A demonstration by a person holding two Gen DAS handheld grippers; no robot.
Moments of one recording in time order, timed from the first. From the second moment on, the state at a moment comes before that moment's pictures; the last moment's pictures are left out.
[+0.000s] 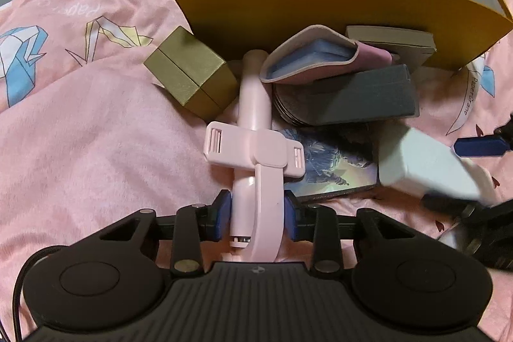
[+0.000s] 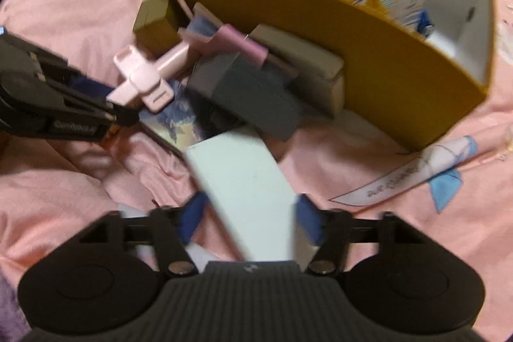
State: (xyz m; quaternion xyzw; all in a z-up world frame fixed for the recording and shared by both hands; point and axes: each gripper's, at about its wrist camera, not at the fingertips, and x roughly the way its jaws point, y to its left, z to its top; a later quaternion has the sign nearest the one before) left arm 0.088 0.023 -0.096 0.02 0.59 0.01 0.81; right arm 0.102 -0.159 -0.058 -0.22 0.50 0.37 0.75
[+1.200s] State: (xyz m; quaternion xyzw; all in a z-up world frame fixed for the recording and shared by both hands) left arm 0.085 0.050 -0.077 -0.07 0.58 -0.02 0.81; right arm 0.100 -0.178 -0.040 -0.22 0.49 0.39 0.75
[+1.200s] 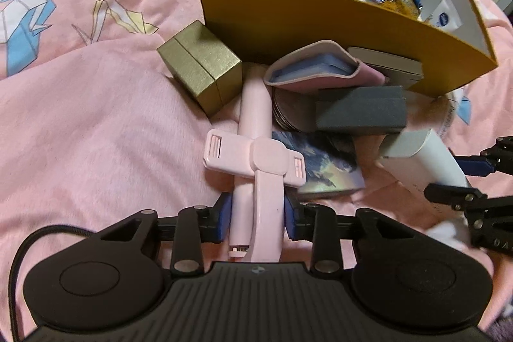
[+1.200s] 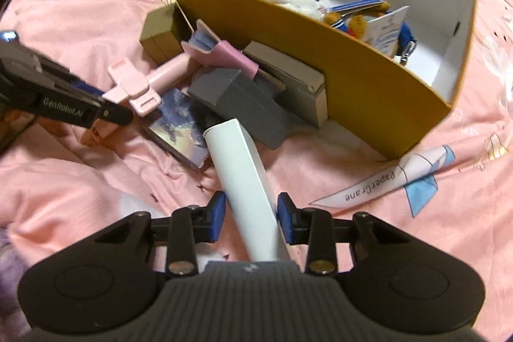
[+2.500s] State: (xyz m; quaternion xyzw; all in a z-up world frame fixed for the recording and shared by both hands) left arm 0.060 0.040 -0.033 -0.05 0.50 0.00 0.86; right arm 0.119 -0.224 0.005 -0.10 0.47 0.32 0.81
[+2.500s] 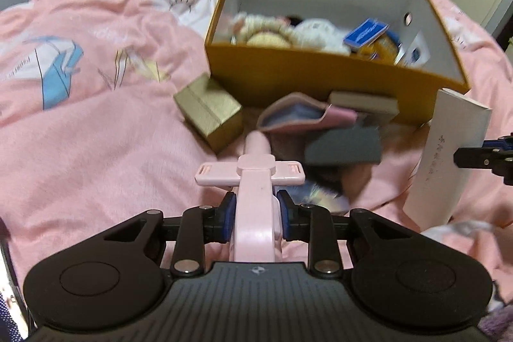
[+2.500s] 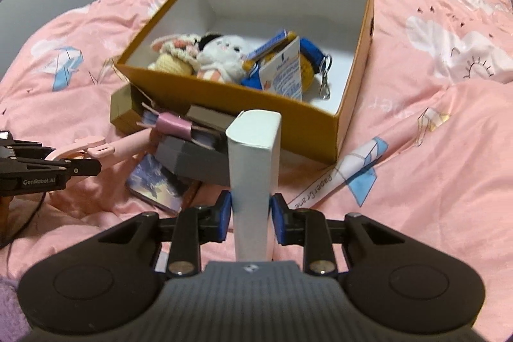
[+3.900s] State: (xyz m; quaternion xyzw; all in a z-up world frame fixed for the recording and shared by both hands) left arm 0.084 0.019 0.080 -0.05 0.34 -0.10 0.93; right arm 0.165 -0.220 0.134 -0.06 0.36 0.33 0.87
